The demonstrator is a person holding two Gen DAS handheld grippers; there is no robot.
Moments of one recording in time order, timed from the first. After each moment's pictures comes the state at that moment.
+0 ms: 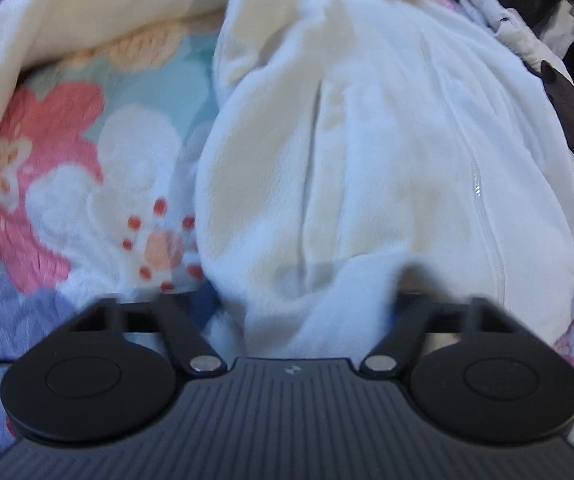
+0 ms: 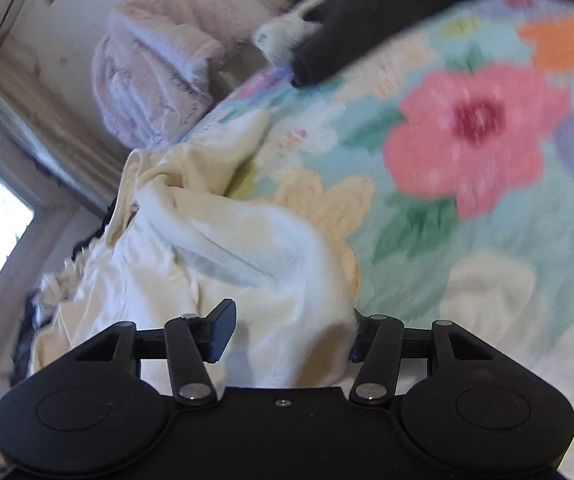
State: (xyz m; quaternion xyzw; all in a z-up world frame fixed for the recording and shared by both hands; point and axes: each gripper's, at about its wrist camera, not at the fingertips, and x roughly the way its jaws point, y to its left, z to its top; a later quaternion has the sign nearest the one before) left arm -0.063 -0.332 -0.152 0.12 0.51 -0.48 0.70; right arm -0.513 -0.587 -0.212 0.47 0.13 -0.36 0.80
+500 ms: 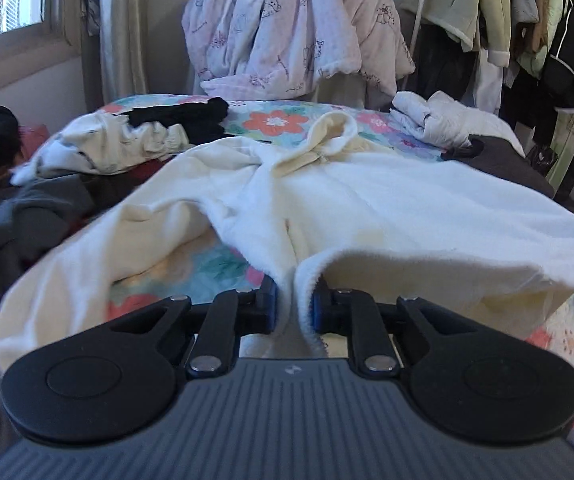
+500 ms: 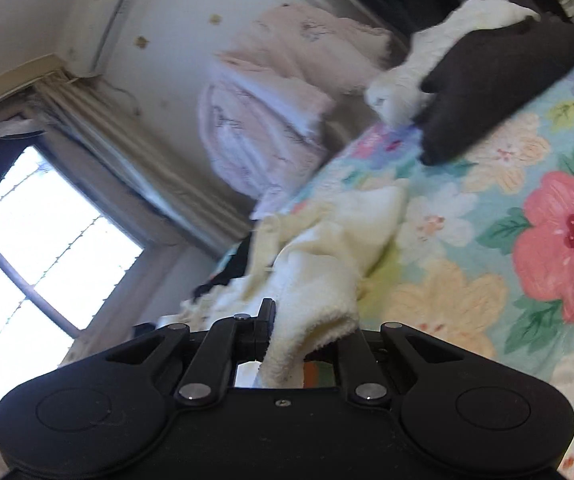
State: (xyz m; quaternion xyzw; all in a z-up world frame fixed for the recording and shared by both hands) left arm -0.095 -0.257 0.003 0.13 0.30 -0.54 0.78; right arm -0.530 -0.569 -0.090 0.45 0.02 -0.23 0.86
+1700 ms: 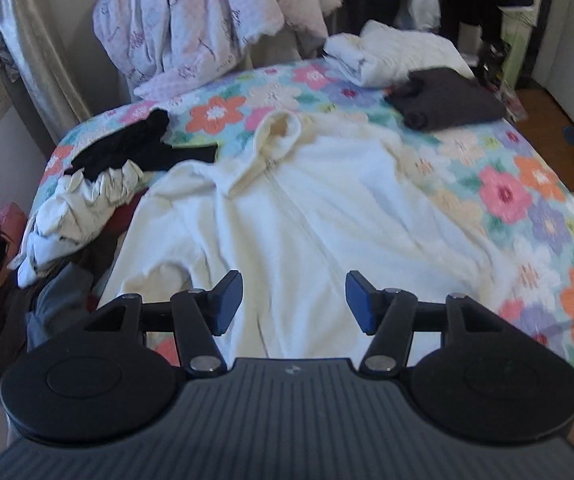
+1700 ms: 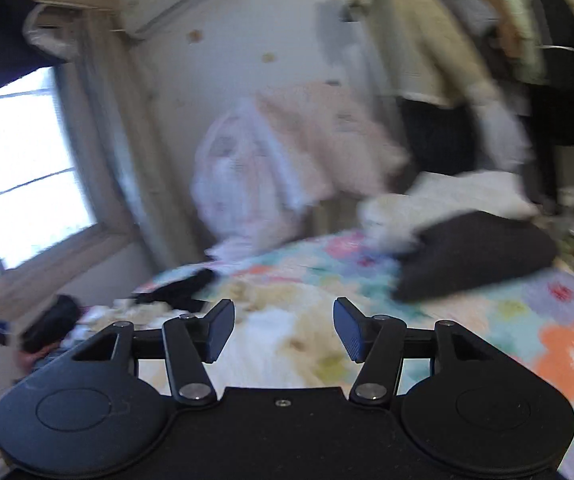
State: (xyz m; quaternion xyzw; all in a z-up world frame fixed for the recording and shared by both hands) left arm -0.102 -0.353 0.150 0.30 0.31 -0.58 0.69; right arm -0.513 -0.538 0.055 0.22 0.07 -0.33 0.92
